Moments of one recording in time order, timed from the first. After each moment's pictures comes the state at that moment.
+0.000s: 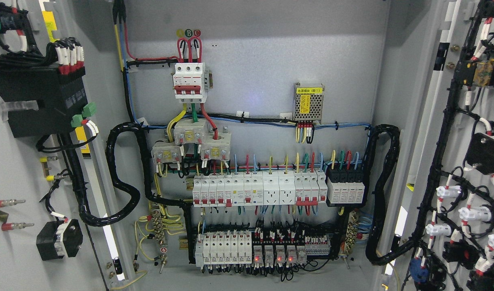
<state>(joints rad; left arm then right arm) -0.07 -0.04 -0.18 0.00 0.34 -0.11 -0.12 -0.45 0.11 0.68 -1.69 -0.40 0.36 0.58</state>
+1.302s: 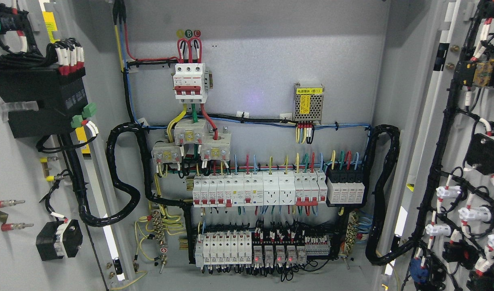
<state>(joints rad) 0.30 0.00 -0.16 -1.27 0.18 -0.19 -0.47 0.30 -0.11 0.13 -2.01 -0.40 -0.23 0.39</state>
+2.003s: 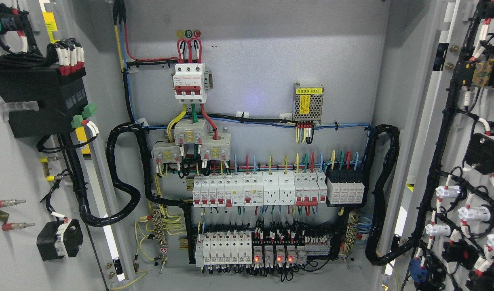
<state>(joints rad) 0.36 0.00 -0.06 -1.77 0.20 -0.45 -0.49 0.43 -0.23 -0.02 -2.07 -0.48 -0.41 0.39</state>
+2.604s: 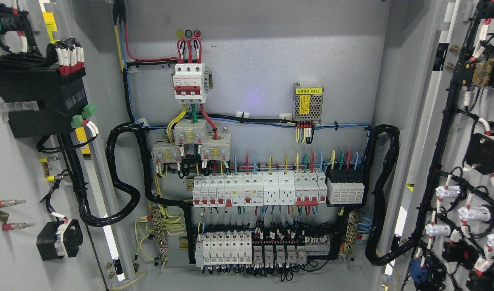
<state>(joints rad) 0.39 0.01 0.06 -1.91 0.25 -0.54 -0.54 0.42 -0.29 -0.09 -2.08 -0.60 -0.41 0.33</state>
